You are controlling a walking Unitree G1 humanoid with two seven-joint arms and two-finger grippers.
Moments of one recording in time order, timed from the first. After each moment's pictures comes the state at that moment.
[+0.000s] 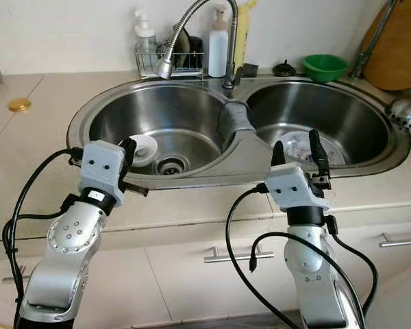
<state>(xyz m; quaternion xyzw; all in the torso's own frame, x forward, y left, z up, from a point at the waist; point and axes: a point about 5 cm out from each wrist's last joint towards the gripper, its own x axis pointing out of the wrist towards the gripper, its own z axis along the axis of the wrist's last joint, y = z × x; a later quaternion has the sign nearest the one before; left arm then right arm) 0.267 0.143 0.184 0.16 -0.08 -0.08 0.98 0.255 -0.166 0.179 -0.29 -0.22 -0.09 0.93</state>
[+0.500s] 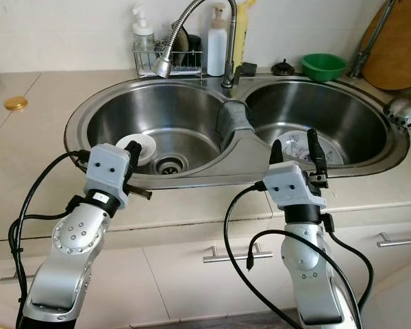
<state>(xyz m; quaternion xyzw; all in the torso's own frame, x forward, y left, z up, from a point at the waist) 0.266 0.137 0.179 0.16 -0.07 -0.10 0.98 0.260 -0.162 0.178 -0.28 -0.22 -0.09 0.93</state>
